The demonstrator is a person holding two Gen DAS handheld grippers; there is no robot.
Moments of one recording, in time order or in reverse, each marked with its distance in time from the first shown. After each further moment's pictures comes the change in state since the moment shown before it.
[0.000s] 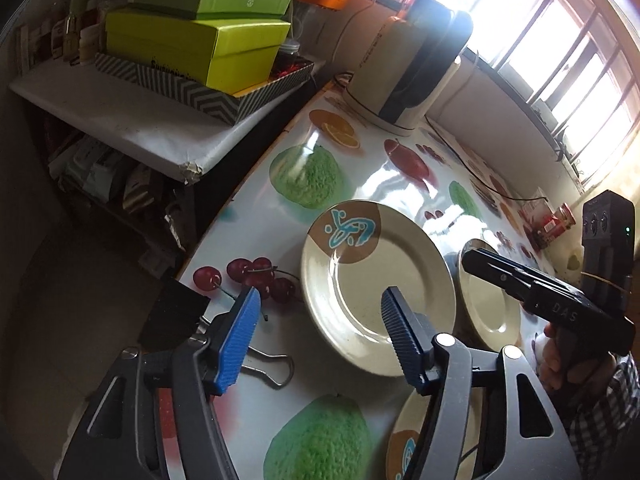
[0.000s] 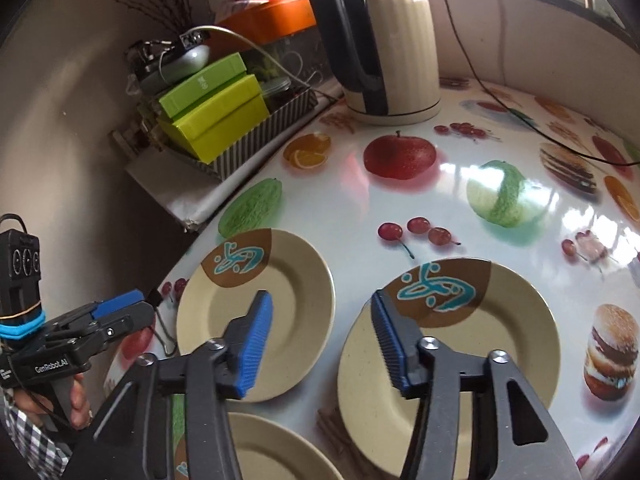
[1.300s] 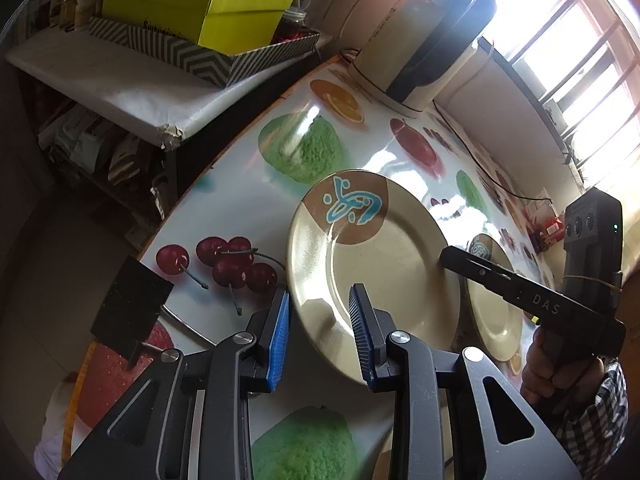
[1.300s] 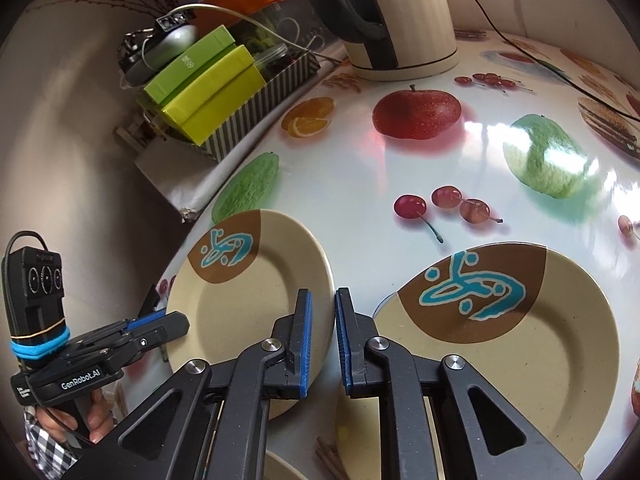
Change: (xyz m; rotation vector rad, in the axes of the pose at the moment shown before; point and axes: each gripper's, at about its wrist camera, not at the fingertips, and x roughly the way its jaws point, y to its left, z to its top) left arm 0.027 -0.001 -0.001 -0.048 0.060 -0.024; right arm 0.039 -0.018 0.001 0.078 0.081 0.096
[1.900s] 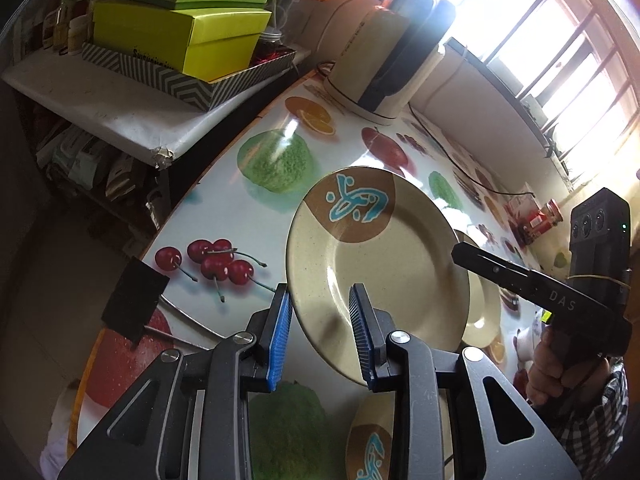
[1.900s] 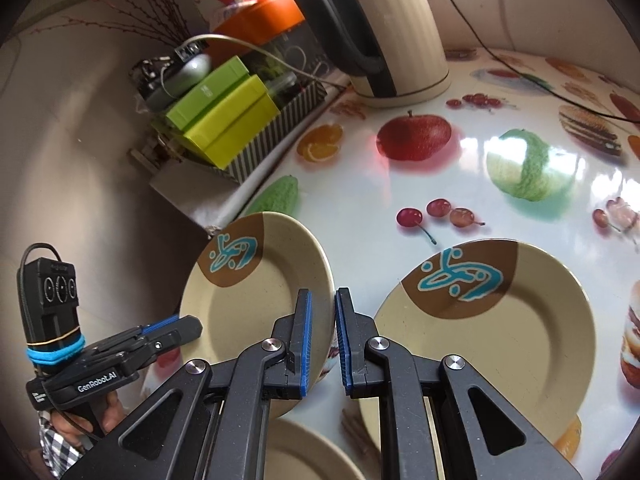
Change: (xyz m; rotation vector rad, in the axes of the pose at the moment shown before) left arm -0.029 -0.020 -0.008 0.048 -0.033 -0.023; right arm -0.045 0.009 -0.010 0.027 -0.081 0.034
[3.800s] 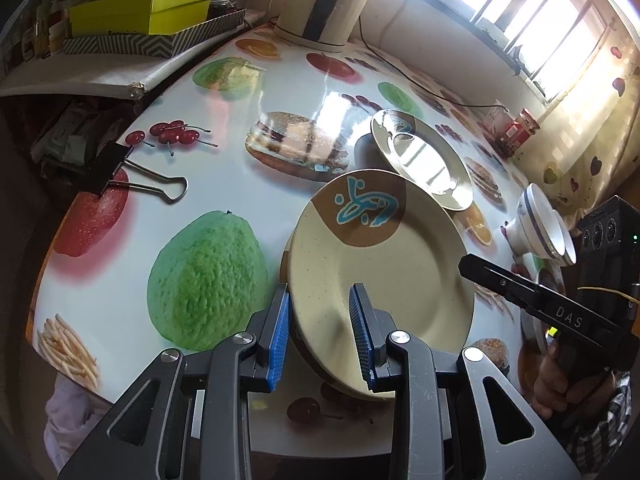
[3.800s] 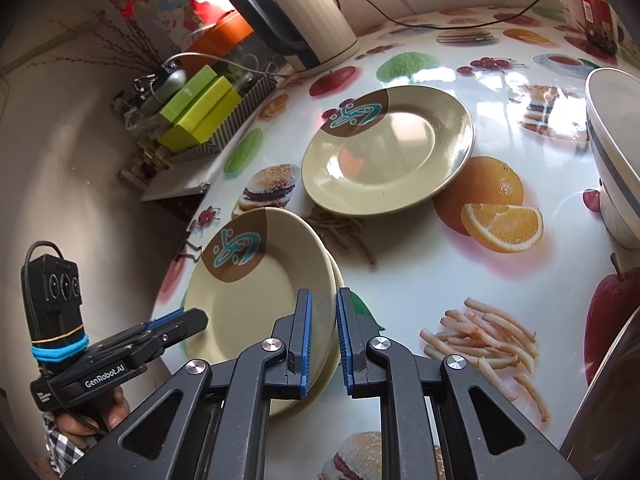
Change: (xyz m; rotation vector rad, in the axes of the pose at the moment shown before) left arm -0.019 -0.051 -0.098 0.150 0.111 0.024; right arm -0.075 -0.016 -0.143 0.178 -0.053 -0.058
